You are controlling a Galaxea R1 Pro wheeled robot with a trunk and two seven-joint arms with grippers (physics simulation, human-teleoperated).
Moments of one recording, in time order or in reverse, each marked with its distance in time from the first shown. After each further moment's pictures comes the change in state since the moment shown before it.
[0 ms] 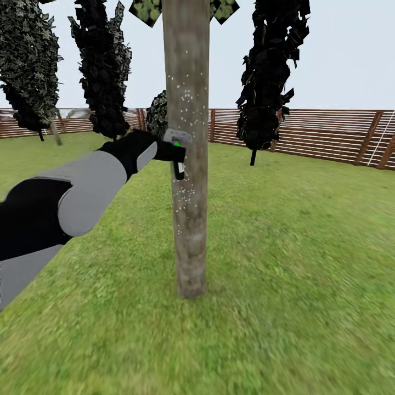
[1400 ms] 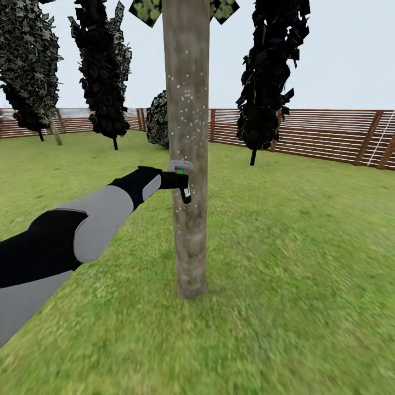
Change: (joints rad) left arm 0.175 0.000 0.003 0.003 0.118 -0.094 -0.005; right arm 0.000 0.004 0.000 0.000 -0.003 -0.011 -0.037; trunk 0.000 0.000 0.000
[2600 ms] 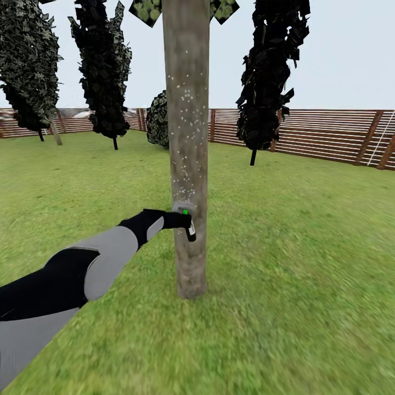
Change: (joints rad) left arm 0.238 0.000 -0.004 0.002 0.001 -0.055 -0.077; right arm 0.000 0.000 0.001 0.000 0.000 0.000 -0.003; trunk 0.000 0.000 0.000
